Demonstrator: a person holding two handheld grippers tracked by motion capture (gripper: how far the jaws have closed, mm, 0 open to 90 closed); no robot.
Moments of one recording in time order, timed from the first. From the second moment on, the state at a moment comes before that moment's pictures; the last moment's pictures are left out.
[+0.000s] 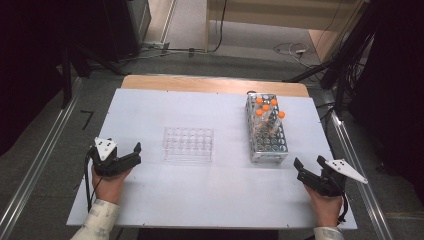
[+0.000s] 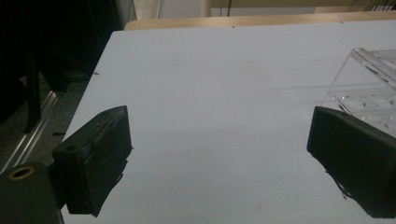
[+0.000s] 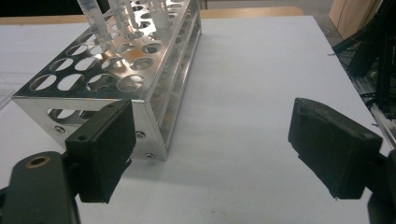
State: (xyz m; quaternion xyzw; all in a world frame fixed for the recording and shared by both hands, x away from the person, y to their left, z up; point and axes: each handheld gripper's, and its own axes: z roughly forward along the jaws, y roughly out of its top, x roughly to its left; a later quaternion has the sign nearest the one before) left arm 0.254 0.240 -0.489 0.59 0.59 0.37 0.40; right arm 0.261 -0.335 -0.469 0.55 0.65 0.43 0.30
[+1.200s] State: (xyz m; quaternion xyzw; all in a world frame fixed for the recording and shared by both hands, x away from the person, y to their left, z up) left arm 0.254 0.238 -0.489 0.59 0.59 0.38 0.40; right arm 0.354 -0.309 -0.452 0.49 0.69 0.44 0.30
